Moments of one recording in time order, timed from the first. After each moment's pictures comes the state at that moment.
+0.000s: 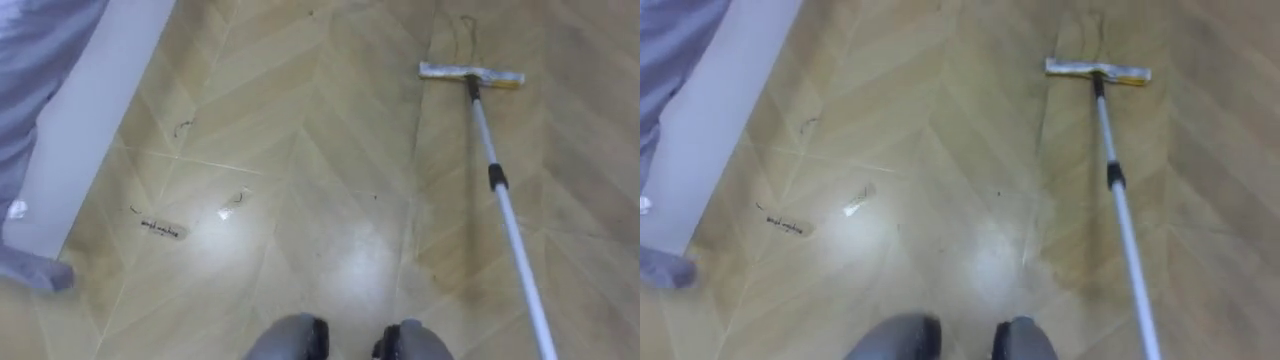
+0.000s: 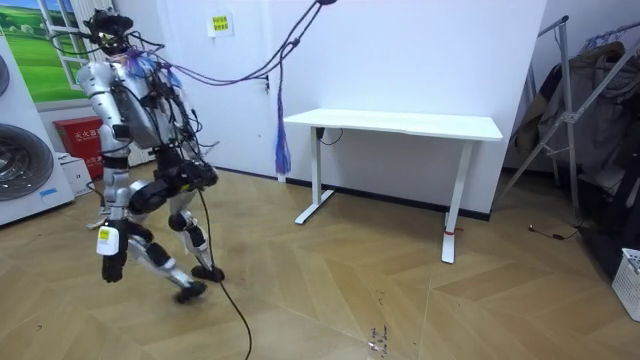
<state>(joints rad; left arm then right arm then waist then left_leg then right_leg) 0.22 0.25 -0.17 0.88 -0.05 0.21 0.21 -0.33 -0.47 0.26 1.41 0.29 0.25 -0.03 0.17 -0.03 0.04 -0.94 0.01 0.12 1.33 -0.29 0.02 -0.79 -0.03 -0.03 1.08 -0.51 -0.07</state>
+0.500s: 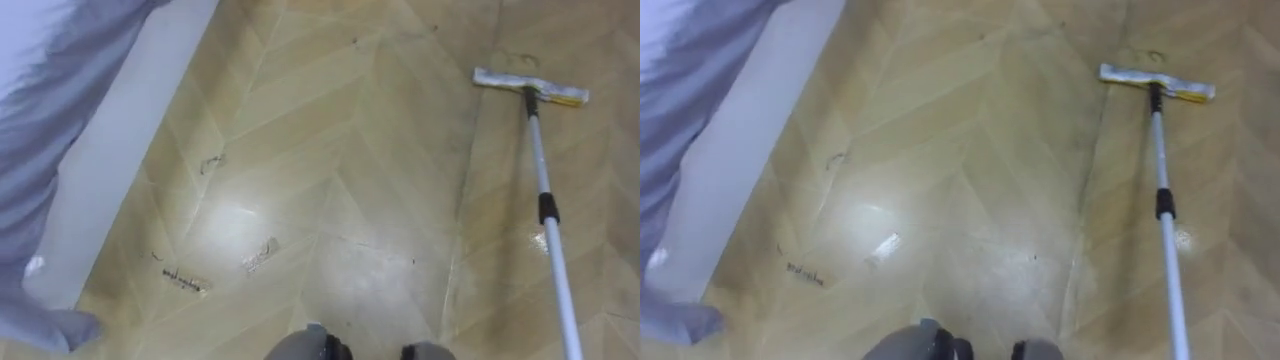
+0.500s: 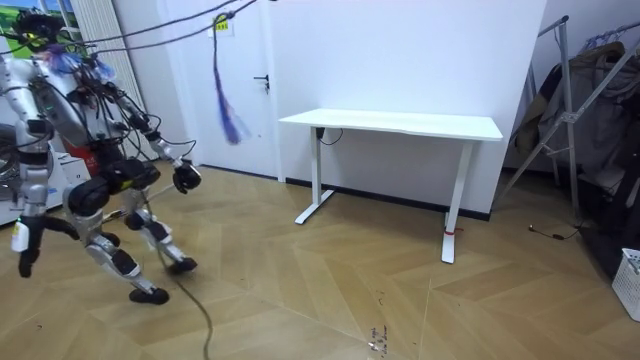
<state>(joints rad) 0.17 0.23 -0.16 0.88 0.09 0.16 0.15 0.04 -0.39 0.25 1.42 0.33 0.21 -0.05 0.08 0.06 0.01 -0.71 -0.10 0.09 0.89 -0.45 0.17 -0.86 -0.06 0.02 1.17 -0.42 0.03</state>
